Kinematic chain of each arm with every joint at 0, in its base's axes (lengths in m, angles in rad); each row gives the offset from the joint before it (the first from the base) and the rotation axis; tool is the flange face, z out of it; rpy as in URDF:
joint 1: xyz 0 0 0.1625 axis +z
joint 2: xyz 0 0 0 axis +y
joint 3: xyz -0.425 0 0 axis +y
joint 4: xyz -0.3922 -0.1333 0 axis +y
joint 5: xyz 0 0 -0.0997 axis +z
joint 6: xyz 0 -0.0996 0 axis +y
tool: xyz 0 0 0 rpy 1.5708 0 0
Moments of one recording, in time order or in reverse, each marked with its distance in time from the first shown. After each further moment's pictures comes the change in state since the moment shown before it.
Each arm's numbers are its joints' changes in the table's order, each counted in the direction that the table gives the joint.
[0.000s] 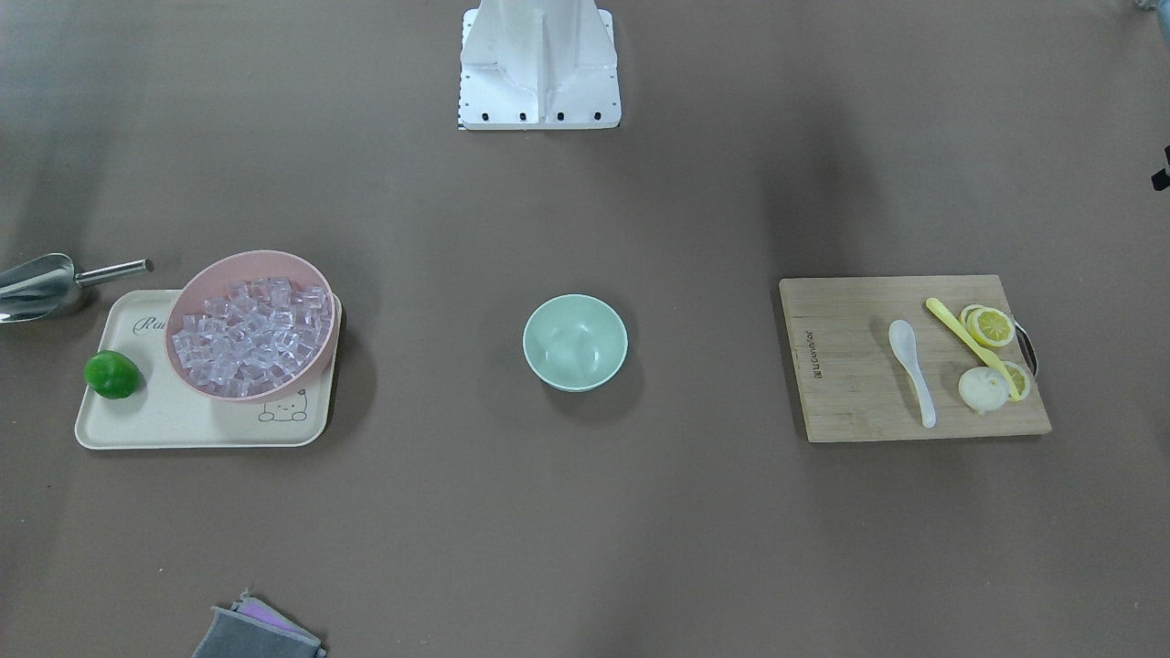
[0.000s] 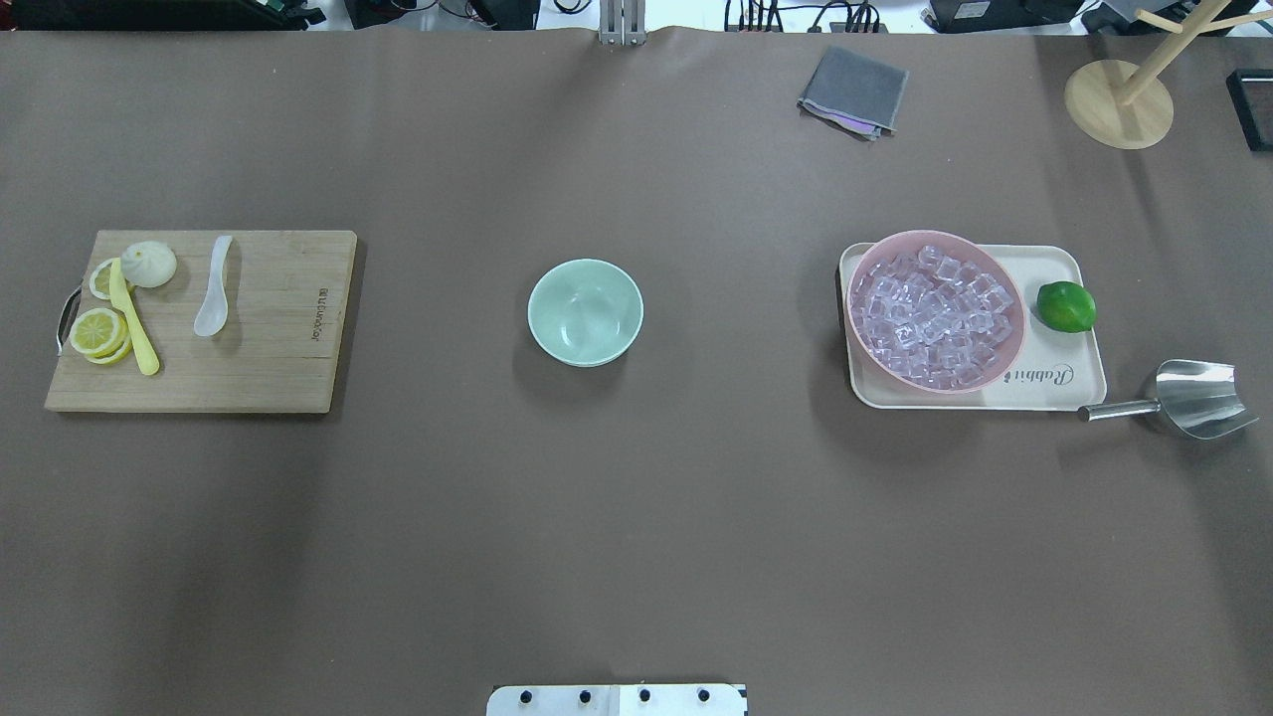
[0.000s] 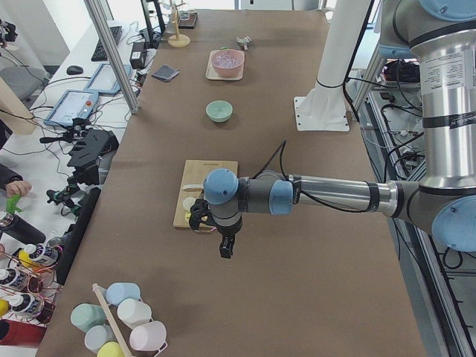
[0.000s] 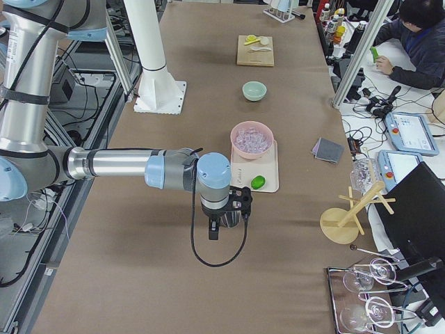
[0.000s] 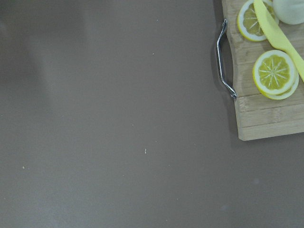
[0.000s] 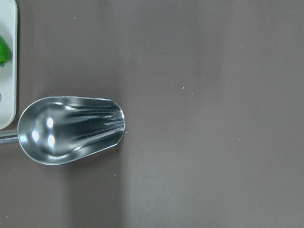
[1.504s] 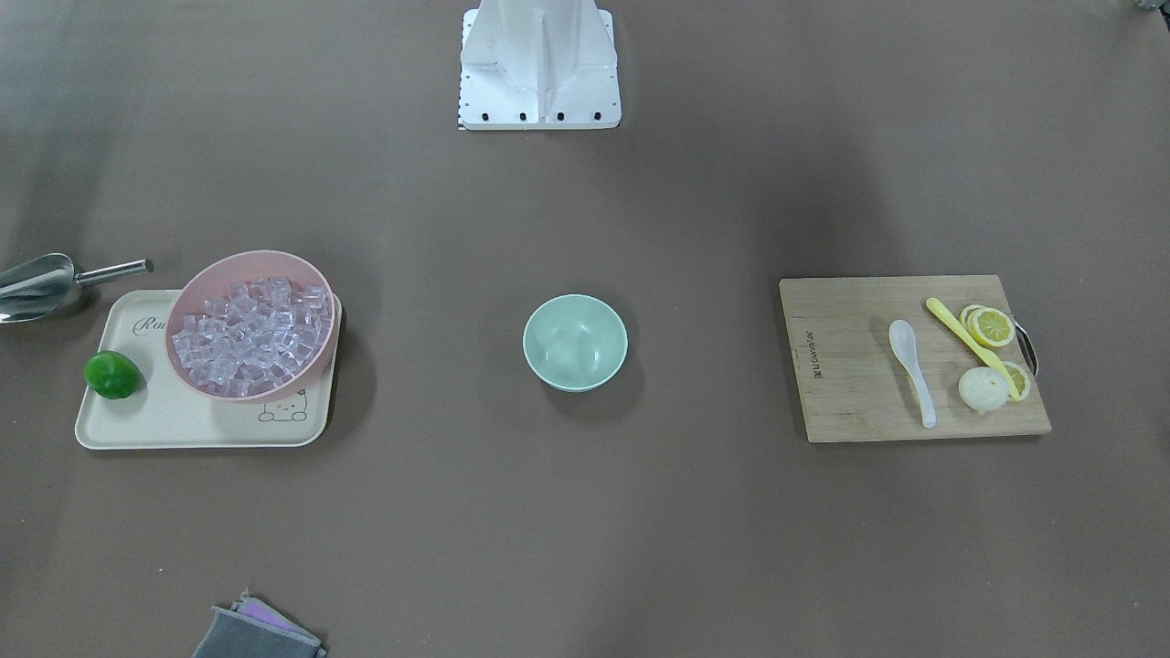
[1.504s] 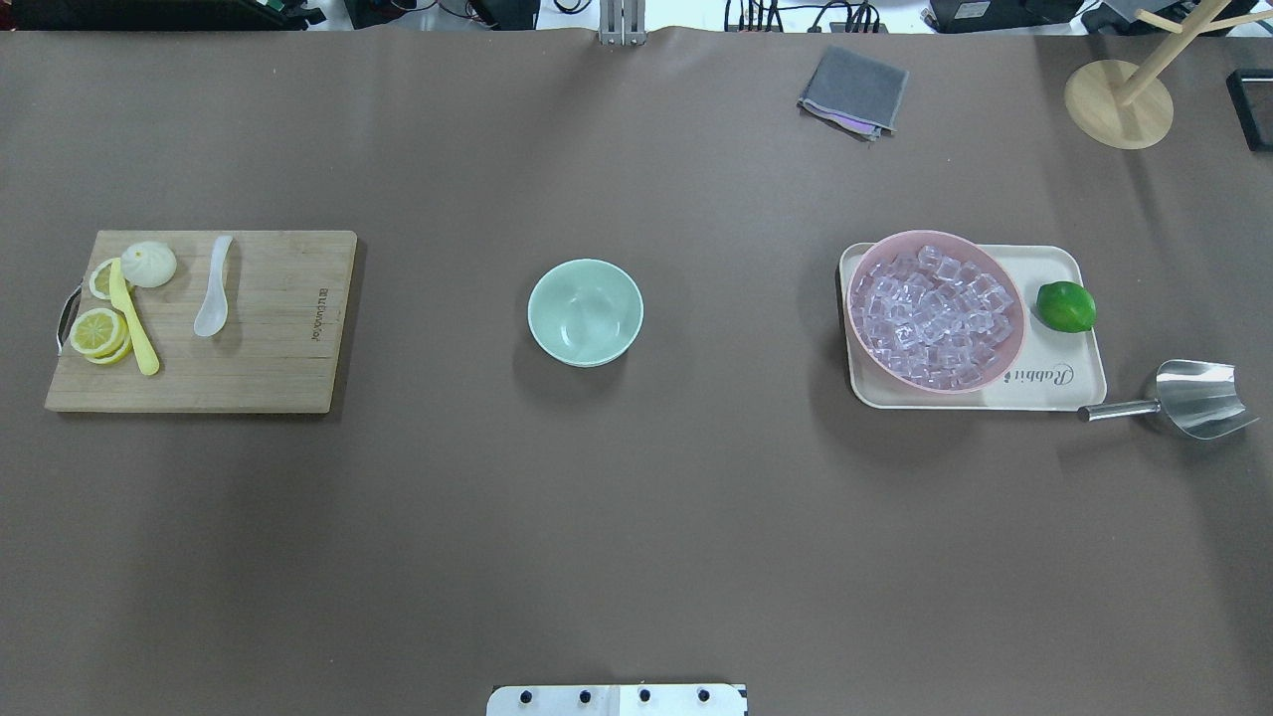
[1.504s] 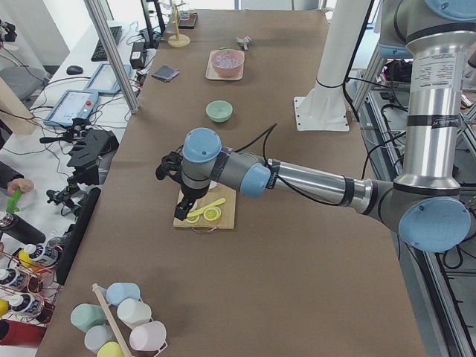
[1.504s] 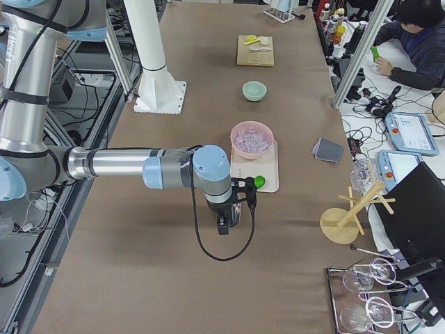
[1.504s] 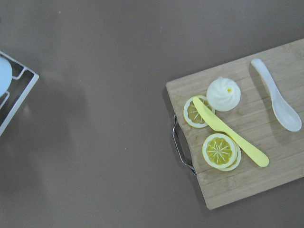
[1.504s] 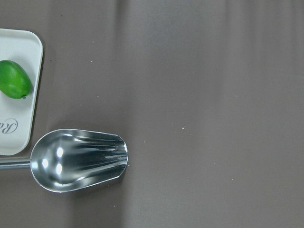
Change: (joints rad) left arm -0.010 0.180 -0.046 0.327 0.030 0.007; right arm 0.010 -0.006 -0.009 -0.133 -0.037 -0.014
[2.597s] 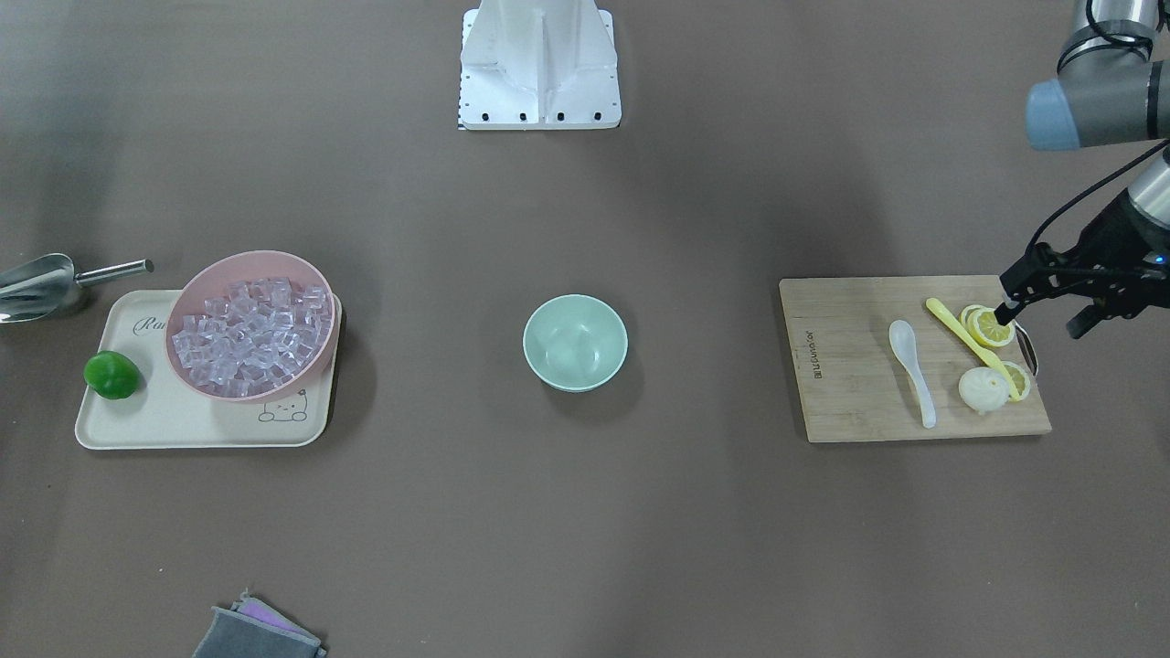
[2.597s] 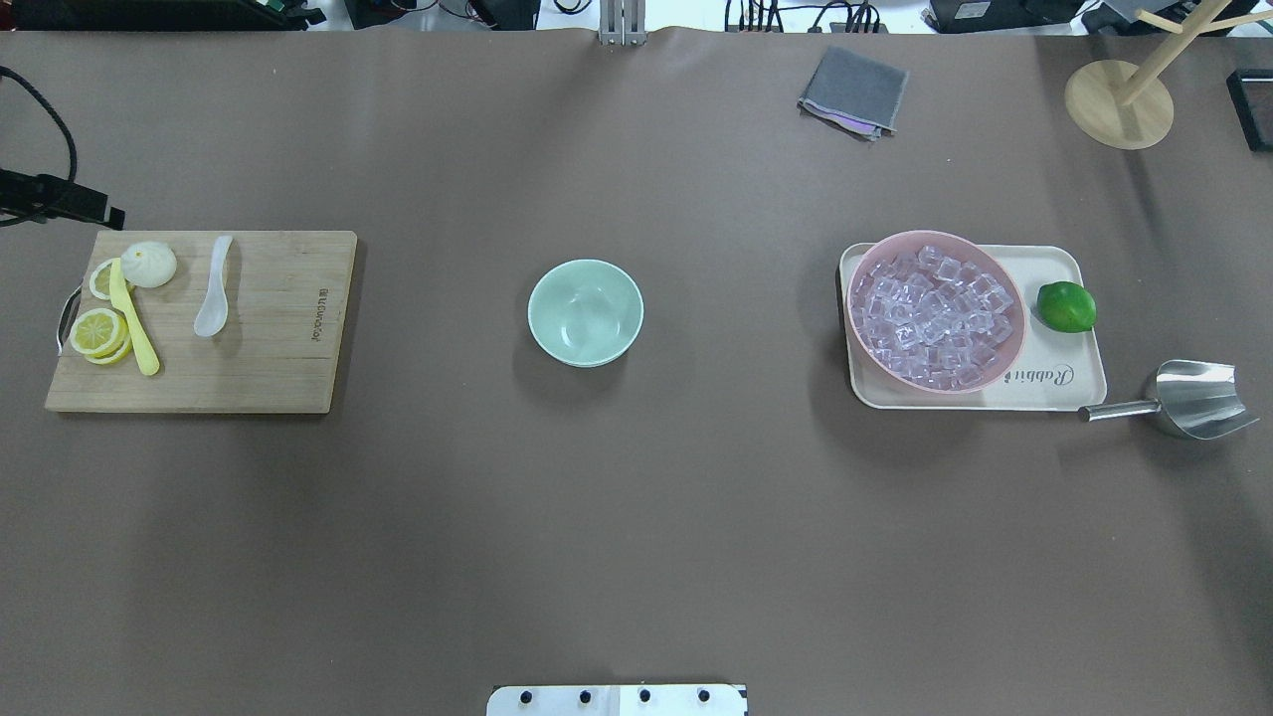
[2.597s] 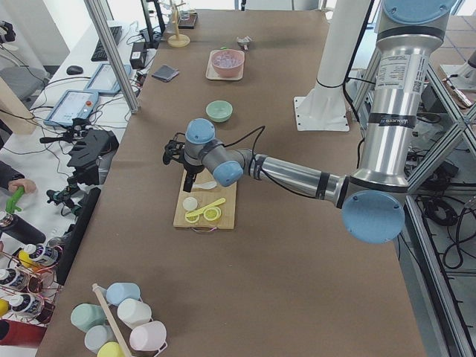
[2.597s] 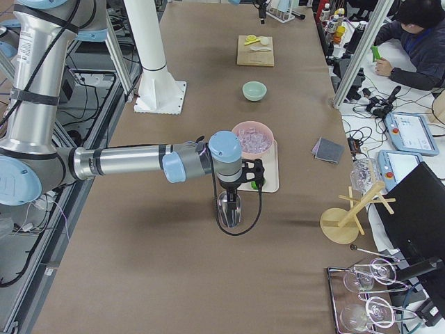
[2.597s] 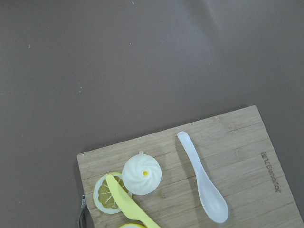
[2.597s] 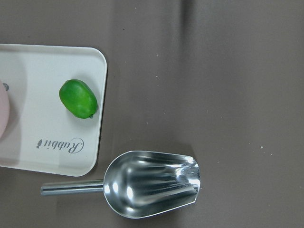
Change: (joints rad) left arm 0.380 0.125 -0.139 0.323 -0.202 0.775; right arm -0.199 -0.019 -0.008 -0.190 -0.035 -0.335
